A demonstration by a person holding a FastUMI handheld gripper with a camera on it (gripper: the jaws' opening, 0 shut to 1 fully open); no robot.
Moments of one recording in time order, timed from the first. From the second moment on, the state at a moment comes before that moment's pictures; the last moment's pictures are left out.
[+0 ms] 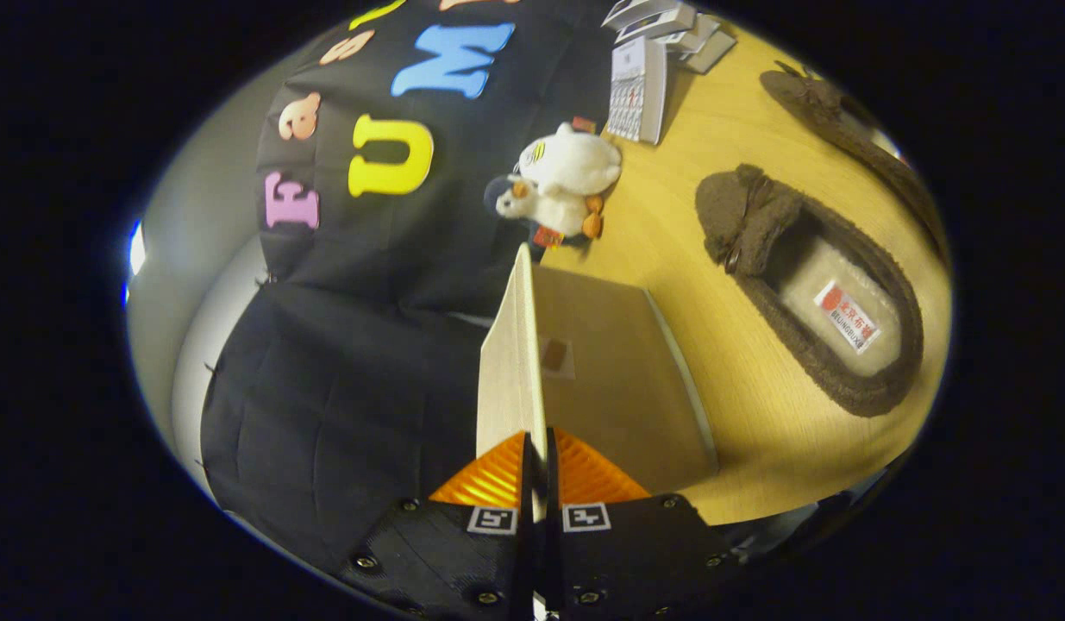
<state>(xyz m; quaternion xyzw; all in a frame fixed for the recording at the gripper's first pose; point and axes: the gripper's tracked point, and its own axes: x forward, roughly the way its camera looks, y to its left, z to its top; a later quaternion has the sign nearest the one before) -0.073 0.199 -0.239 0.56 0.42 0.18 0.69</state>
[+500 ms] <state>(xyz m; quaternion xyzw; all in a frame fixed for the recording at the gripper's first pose) -0.068 0.216 -0.171 0.50 0.40 0.25 0.72</state>
